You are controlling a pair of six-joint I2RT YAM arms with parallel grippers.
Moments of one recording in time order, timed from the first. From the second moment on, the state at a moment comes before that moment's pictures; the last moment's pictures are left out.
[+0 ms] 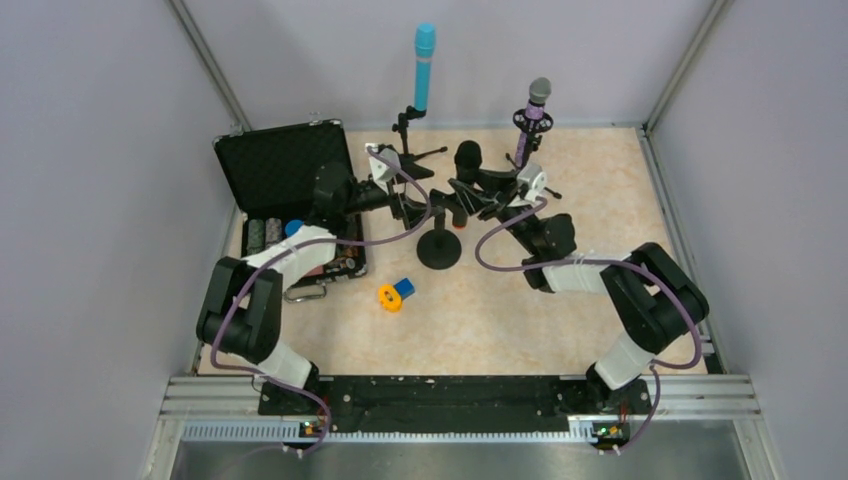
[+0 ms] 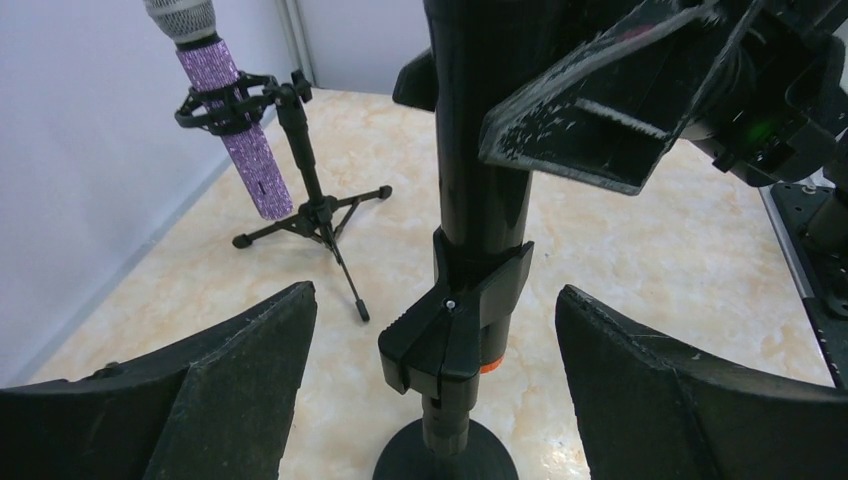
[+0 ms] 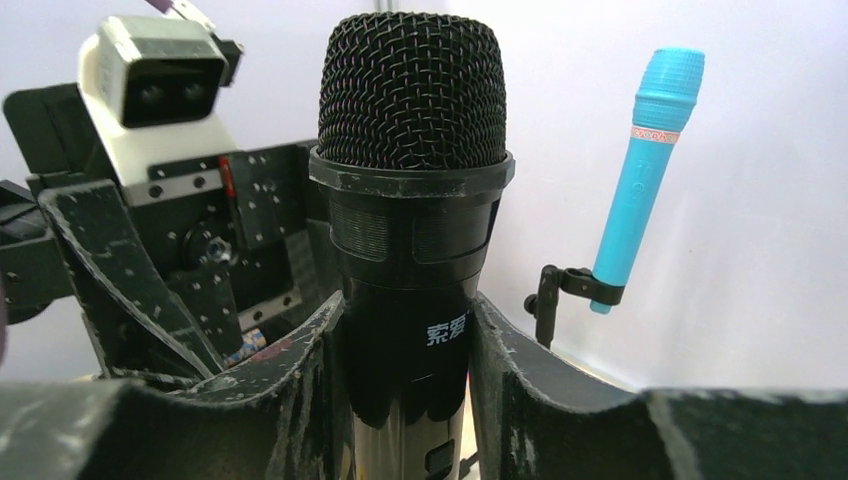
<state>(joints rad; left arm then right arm) -0.34 1.59 0.92 0.83 1.00 -0.09 0.56 1.63 0.67 1.54 -0.30 0.19</state>
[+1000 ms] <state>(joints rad) -0.33 1.48 0.63 0.94 0.87 -0.16 0.56 1.20 0.40 1.20 -0.18 0.18</state>
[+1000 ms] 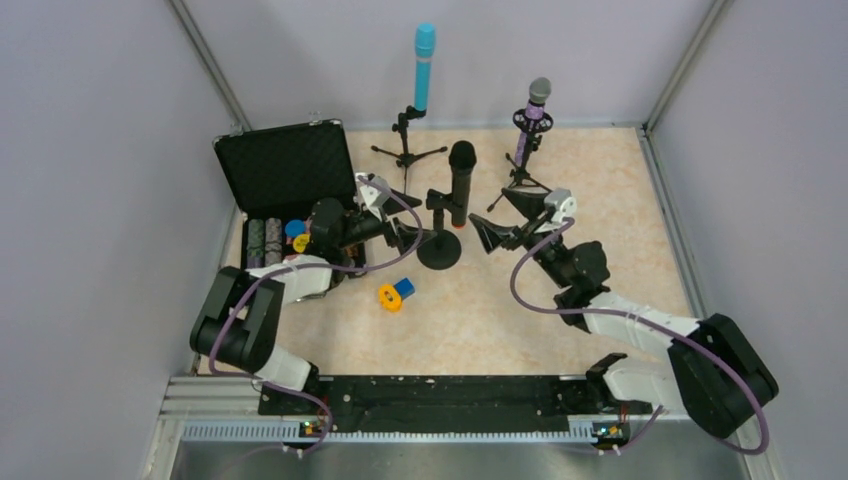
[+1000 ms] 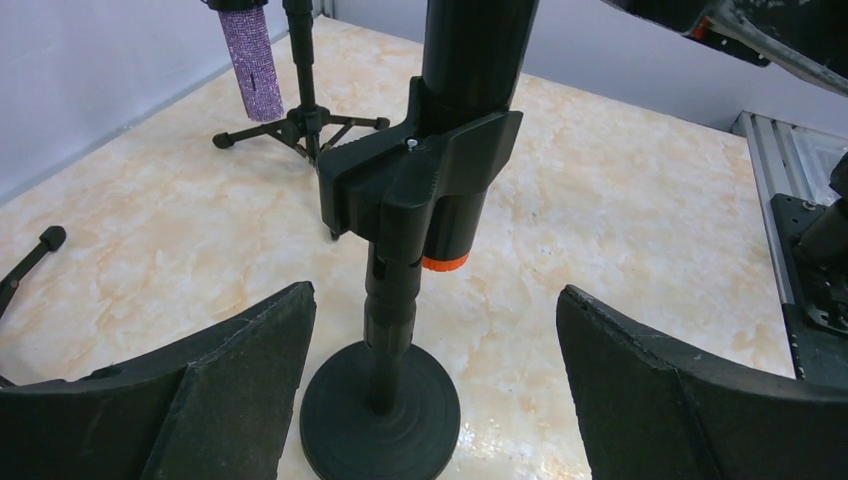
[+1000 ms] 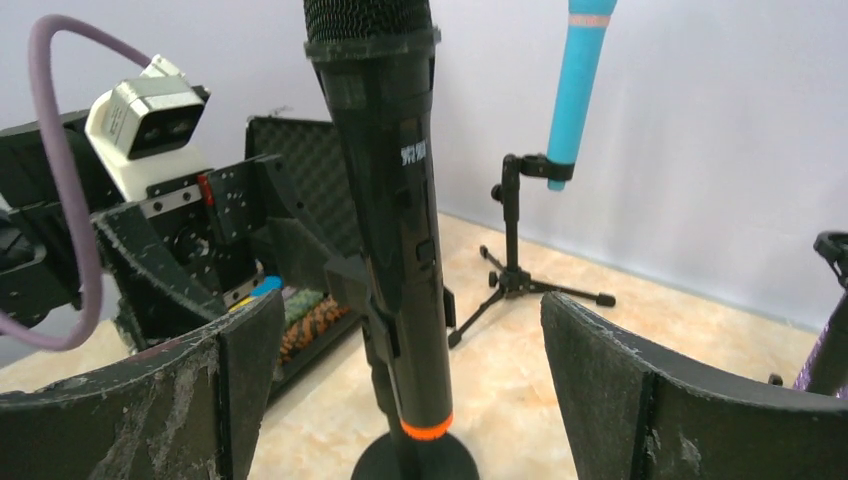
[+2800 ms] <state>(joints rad) -0.32 1.96 0.85 1.53 1.05 -0.47 0.49 0.93 0.38 0.53 -0.34 0.39</state>
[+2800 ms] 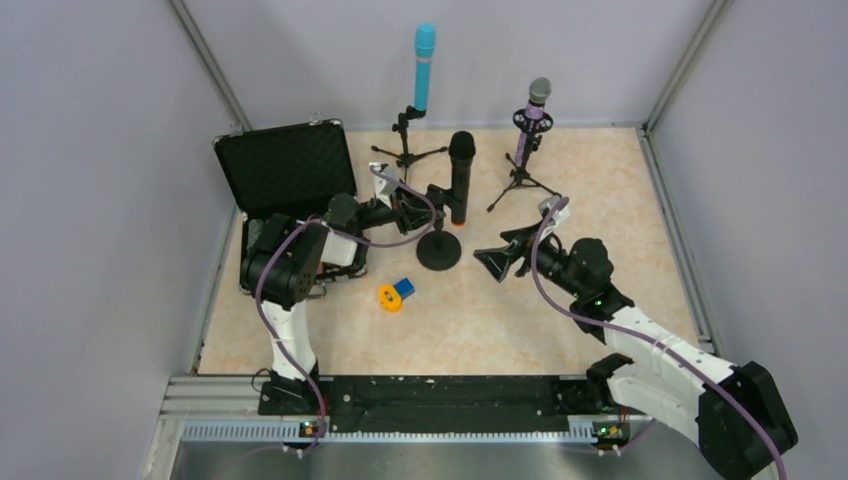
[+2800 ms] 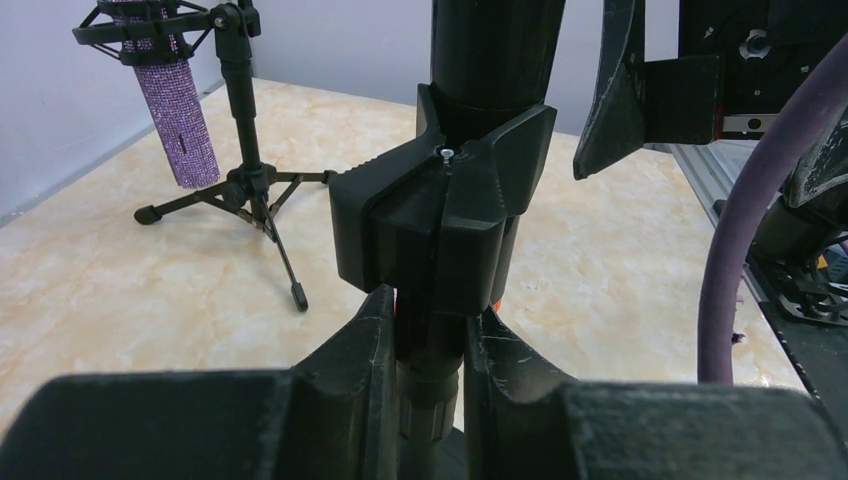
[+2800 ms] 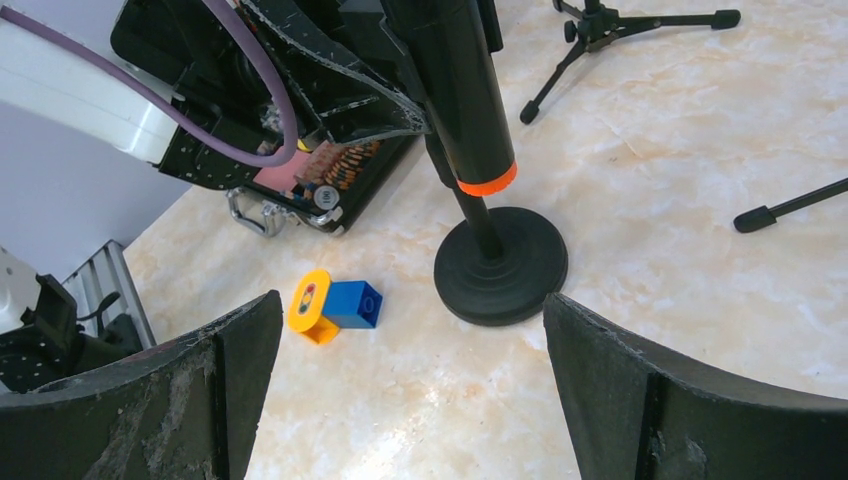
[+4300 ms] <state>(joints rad) -0.58 1.53 0.73 1.14 0.78 -0.29 0.58 1.02 0.22 0.84 -0.24 0.24</state>
